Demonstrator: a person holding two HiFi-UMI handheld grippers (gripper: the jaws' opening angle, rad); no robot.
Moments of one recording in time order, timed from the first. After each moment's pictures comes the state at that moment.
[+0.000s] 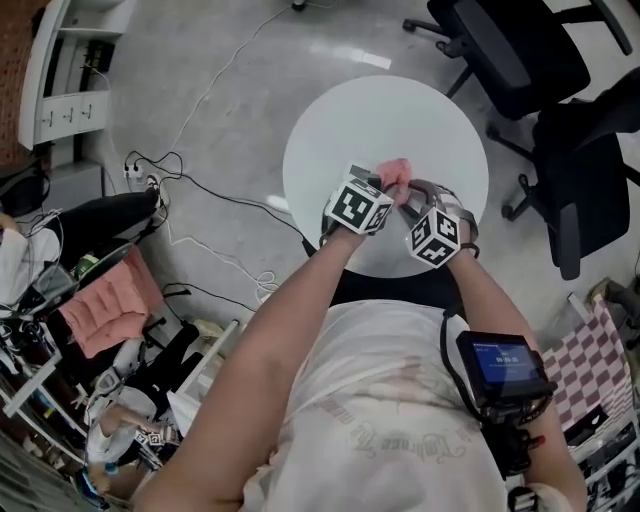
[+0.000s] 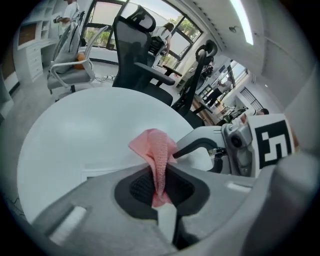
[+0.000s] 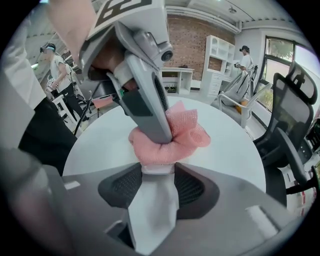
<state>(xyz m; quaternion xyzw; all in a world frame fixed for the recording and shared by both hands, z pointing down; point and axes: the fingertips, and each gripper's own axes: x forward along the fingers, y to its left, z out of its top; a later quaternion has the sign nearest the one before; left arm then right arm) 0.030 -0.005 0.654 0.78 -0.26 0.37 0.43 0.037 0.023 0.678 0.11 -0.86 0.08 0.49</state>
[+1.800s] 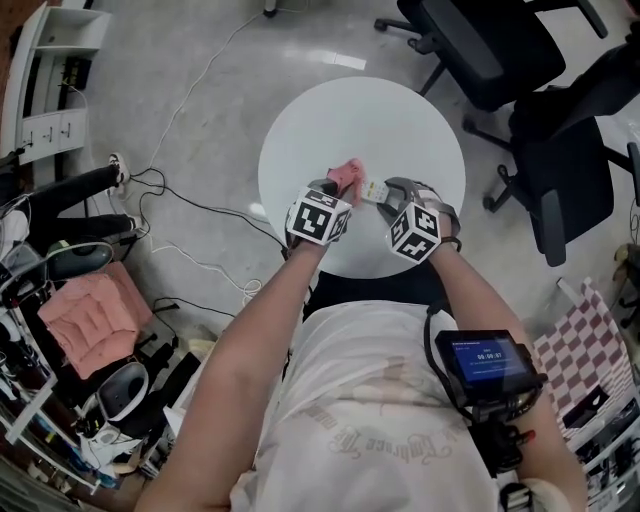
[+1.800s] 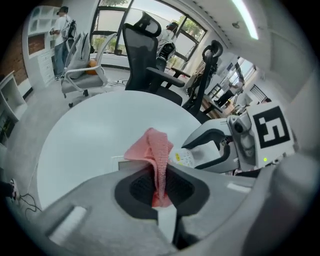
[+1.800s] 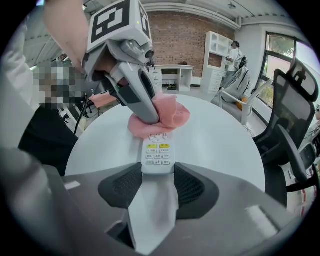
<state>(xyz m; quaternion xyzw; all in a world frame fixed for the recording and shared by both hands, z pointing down) -0.014 -0.006 0.656 0.77 -0.32 0.38 0.41 0.040 0.019 0.678 0.11 -0.85 0.09 0.50</state>
